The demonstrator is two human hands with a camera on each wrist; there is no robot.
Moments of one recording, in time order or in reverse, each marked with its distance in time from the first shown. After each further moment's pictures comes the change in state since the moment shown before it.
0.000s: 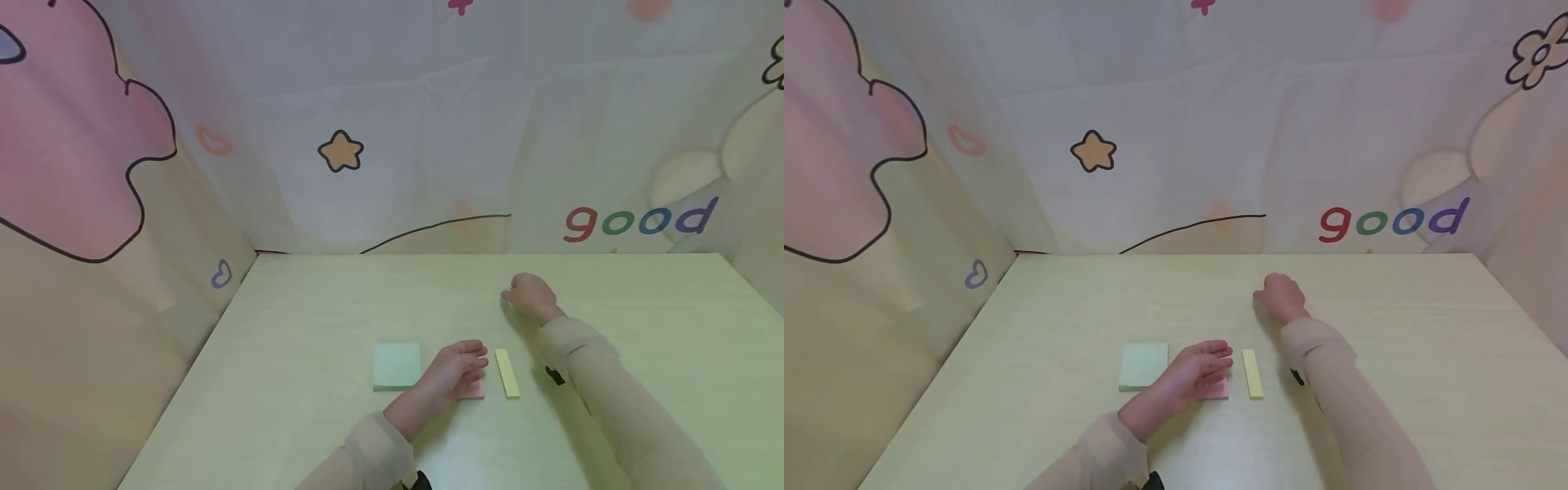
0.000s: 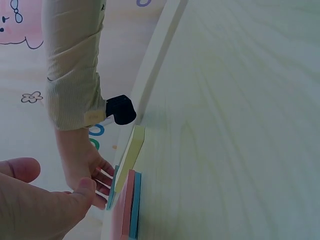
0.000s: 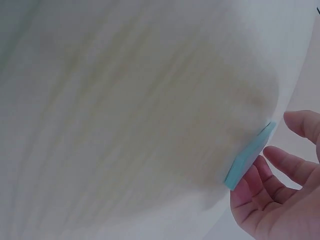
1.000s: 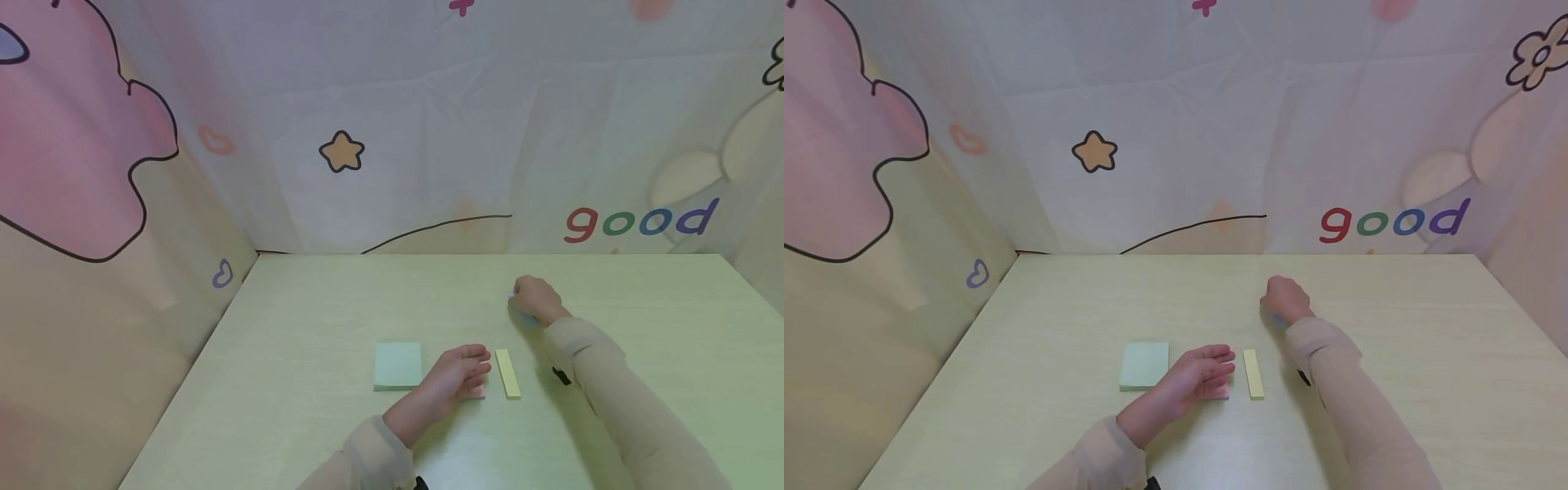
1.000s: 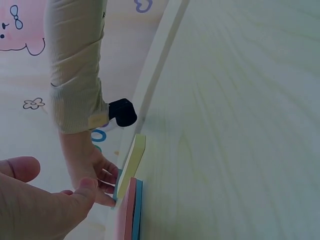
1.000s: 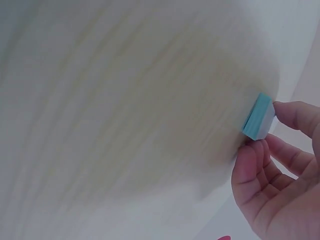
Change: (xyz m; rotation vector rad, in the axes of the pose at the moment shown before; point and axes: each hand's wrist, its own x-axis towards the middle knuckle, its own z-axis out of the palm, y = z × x) left_hand -0.009 0.000 0.001 0.022 -0.041 0.007; right_hand -0.006 0.003 -0.006 -0.026 -0.061 0.019
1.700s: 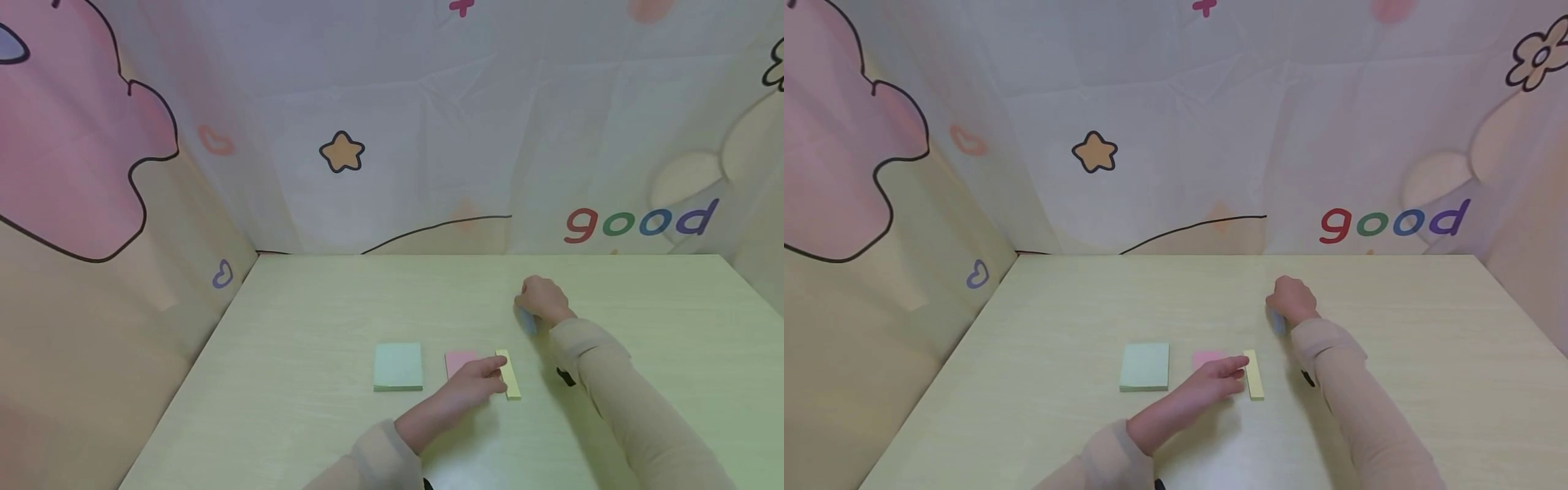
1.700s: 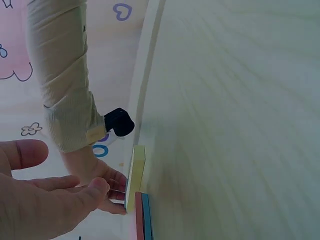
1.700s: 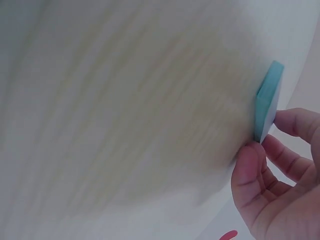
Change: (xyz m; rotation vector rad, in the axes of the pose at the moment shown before) left_hand -0.005 -0.007 0.016 0.414 -0.089 0.122; right_hand -0.003 0.010 -0.001 0.001 0.038 0.018
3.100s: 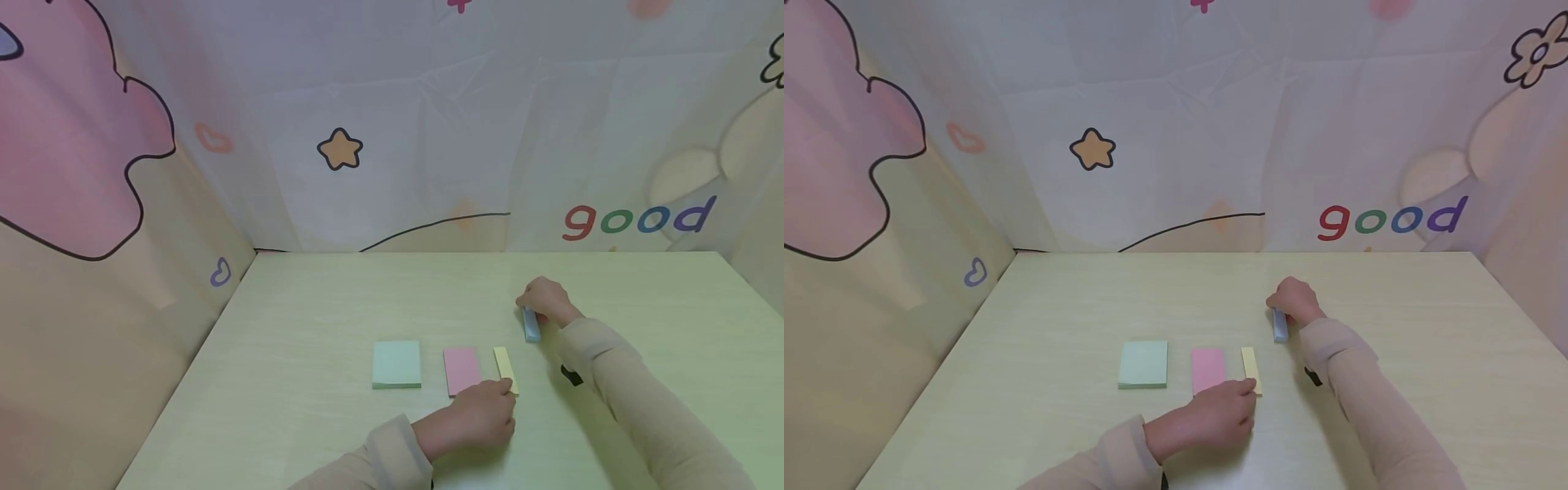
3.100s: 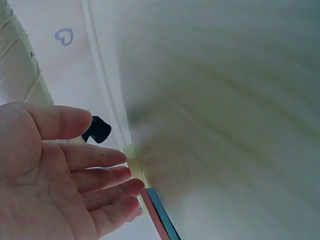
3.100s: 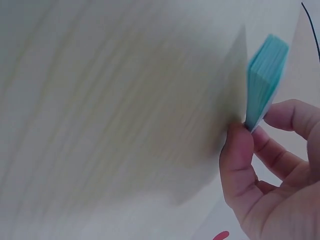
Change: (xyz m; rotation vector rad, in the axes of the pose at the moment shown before) left_hand -0.006 0.000 0.021 1.361 -0.185 0.209; right_hand -0.003 0.007 -0.002 0.124 -0.090 0.058
